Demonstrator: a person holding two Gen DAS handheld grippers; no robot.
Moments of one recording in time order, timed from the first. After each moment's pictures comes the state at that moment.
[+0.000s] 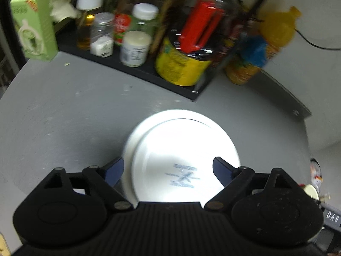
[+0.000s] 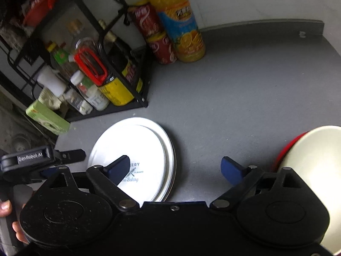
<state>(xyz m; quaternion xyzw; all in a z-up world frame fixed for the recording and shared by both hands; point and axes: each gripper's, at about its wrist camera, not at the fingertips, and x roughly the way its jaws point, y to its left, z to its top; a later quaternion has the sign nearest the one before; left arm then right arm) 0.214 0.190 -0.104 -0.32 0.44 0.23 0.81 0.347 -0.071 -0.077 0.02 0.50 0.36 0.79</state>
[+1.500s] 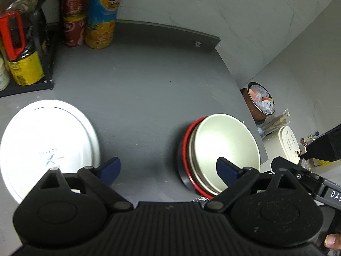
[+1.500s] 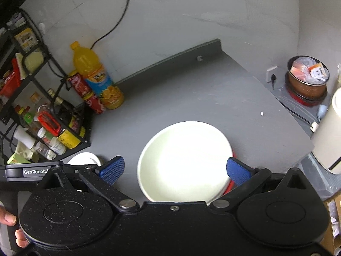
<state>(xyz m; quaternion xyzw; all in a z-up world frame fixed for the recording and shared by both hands) 0.299 0.011 -0.079 -0.21 0.50 0.00 0.84 0.330 -0.254 -0.040 0.09 0.45 0.20 0.87</state>
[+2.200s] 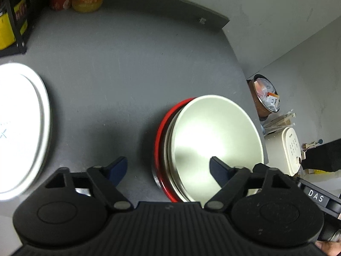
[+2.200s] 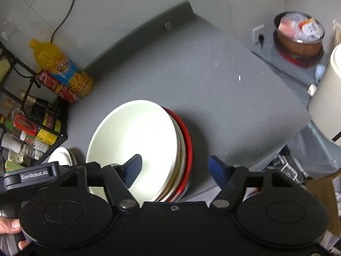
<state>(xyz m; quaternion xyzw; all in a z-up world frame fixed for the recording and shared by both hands) 0.340 -0.035 -0.140 -0.26 0.54 0.02 0.80 0.382 -0.299 -0.111 0.14 0.54 0.19 0.81</state>
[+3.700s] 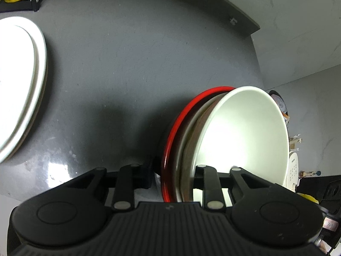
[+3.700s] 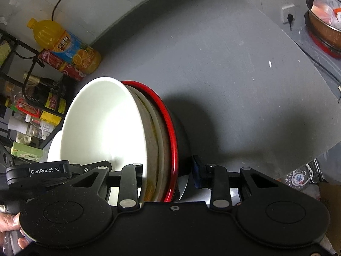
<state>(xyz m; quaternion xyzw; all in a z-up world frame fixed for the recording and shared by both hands) 0.356 -0.026 -0.169 -0.34 0.54 0.07 0.76 0.430 -0.286 -0.139 0.12 0.59 0.27 0.76</state>
